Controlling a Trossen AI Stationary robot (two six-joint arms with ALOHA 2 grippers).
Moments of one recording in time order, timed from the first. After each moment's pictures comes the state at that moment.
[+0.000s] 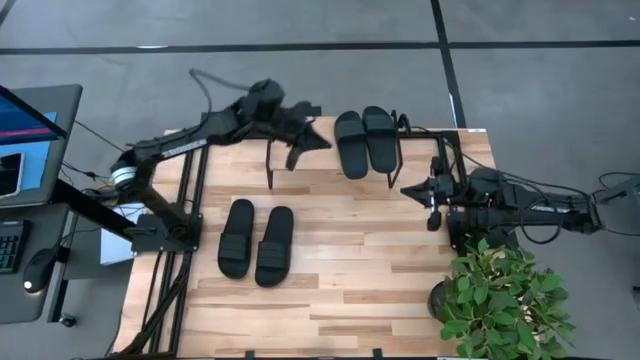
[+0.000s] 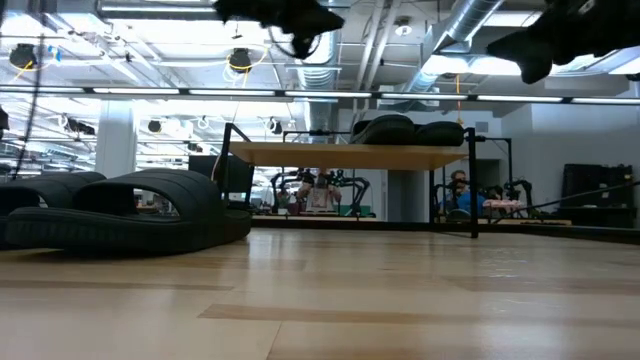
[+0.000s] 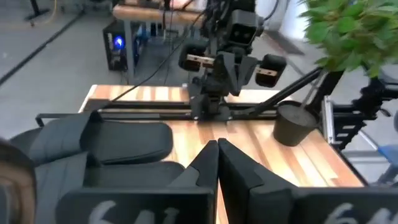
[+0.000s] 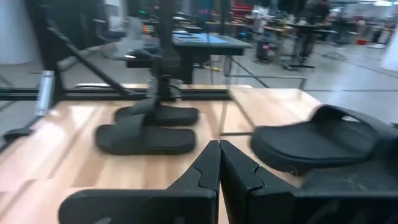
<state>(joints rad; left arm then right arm) 0.50 1.56 1.47 -0.23 0.64 0.11 -0.09 0.34 0.38 -0.16 0.02 -0.09</state>
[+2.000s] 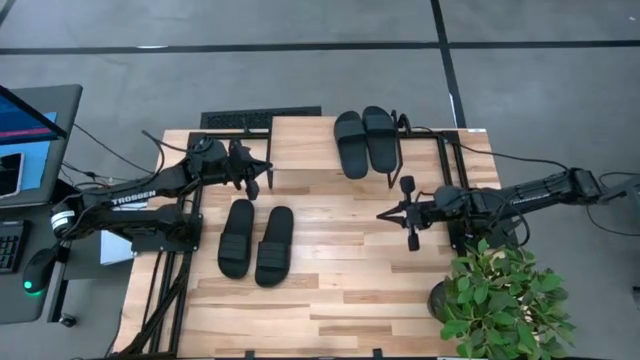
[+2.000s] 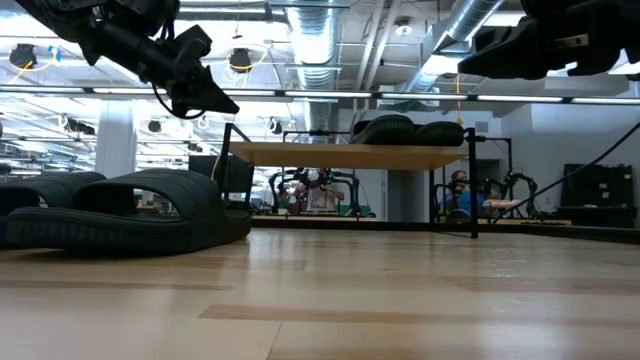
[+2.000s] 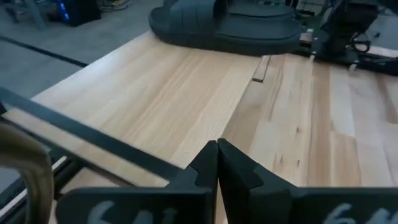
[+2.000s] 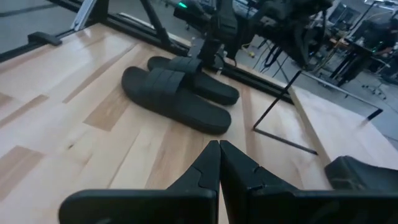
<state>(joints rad) 0.51 0.90 0.53 0.03 0.08 -0.01 0.13 0.76 0.38 0.10 0.09 -0.40</state>
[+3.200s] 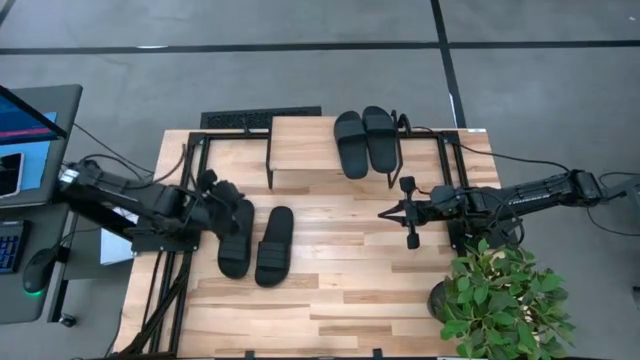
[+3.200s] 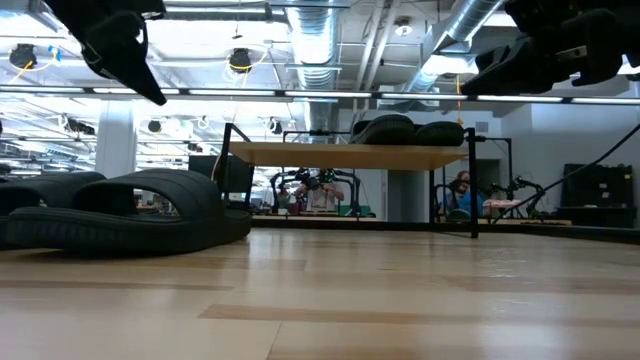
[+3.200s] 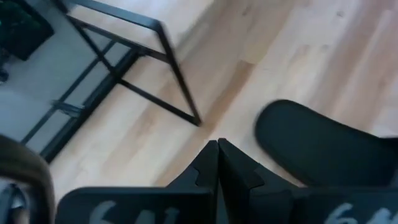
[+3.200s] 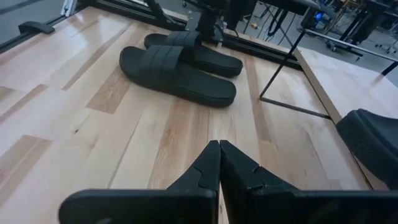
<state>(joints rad) -0.28 0.91 0.78 -0.94 -0.74 -0.61 0.10 0.76 0.38 0.01 0.09 -0.29</state>
